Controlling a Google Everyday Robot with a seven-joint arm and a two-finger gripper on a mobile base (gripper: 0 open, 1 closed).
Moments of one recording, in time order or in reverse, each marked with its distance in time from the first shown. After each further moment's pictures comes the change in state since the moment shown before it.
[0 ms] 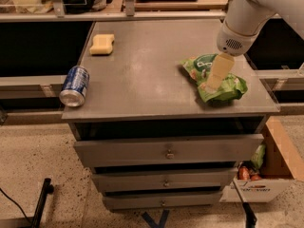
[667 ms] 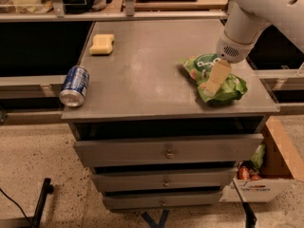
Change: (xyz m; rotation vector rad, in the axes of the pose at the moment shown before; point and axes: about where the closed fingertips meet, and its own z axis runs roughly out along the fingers) arm 0.010 -0.003 0.026 -0.008 0.027 0.078
